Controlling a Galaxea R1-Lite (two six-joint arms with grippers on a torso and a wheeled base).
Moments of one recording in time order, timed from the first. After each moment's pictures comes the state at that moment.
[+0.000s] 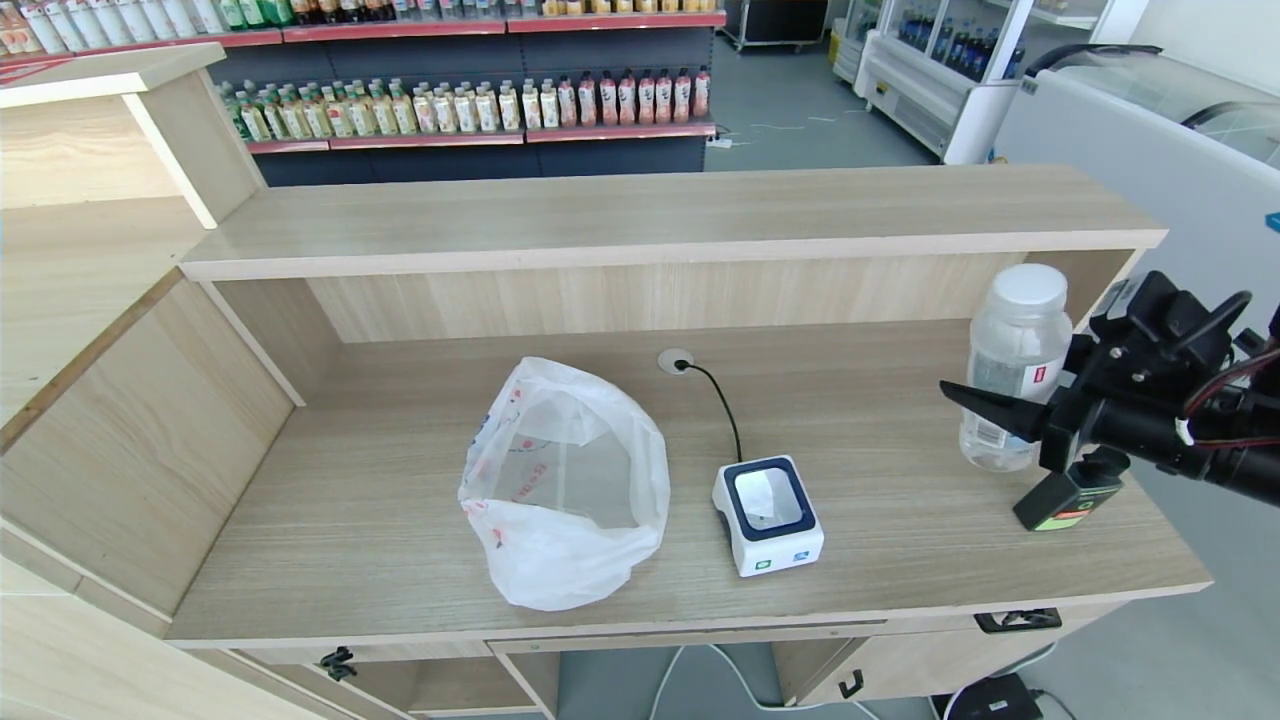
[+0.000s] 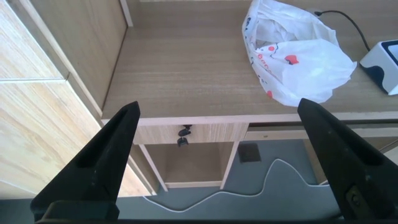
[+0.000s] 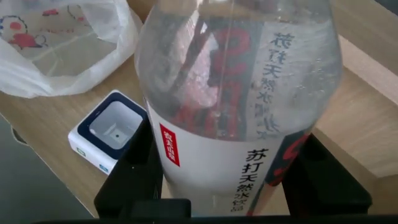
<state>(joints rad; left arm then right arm) 0.00 0.00 0.00 0.00 -0.01 0.00 0.00 1.56 -0.62 -0.86 0.60 -0.62</state>
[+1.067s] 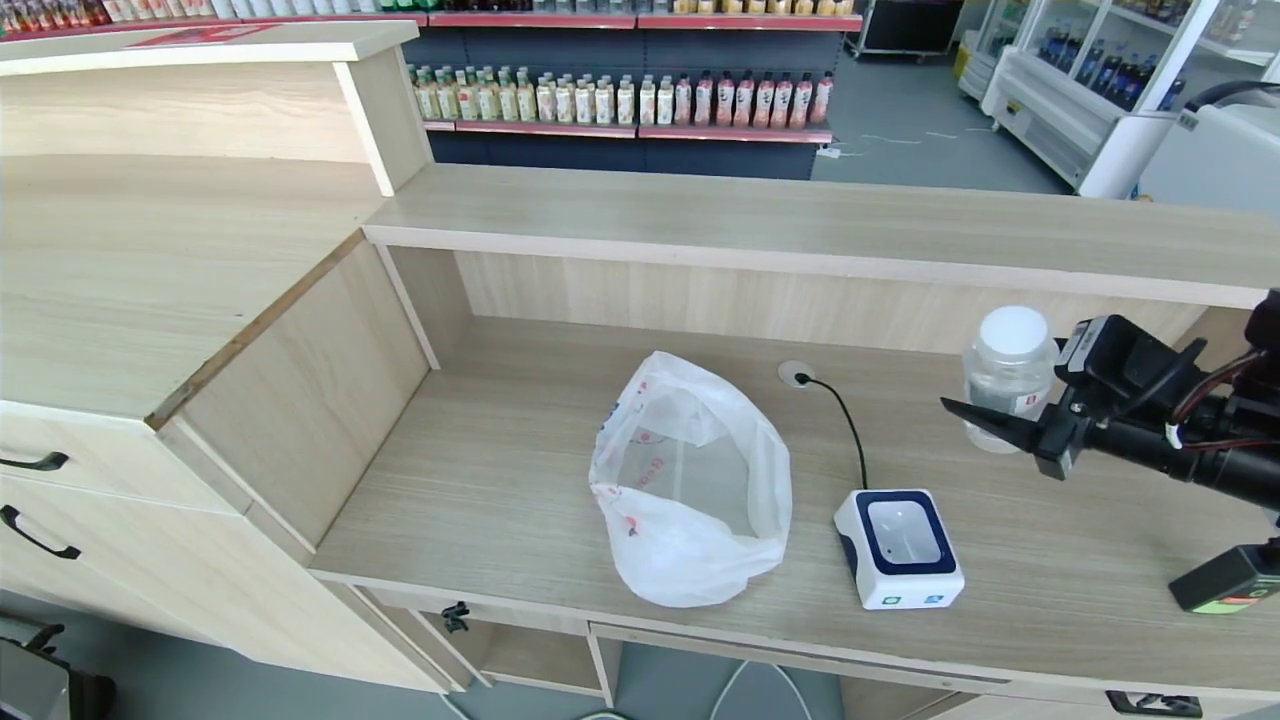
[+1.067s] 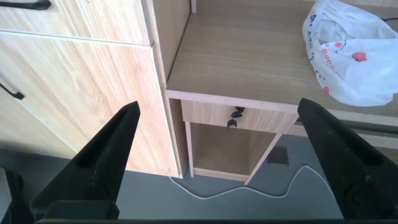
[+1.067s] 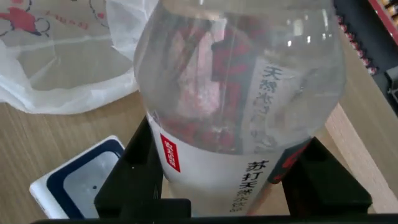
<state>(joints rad) 0.00 0.00 0.00 0.00 -0.01 0.00 -0.03 1.60 -0.64 -0.84 0.61 -0.93</state>
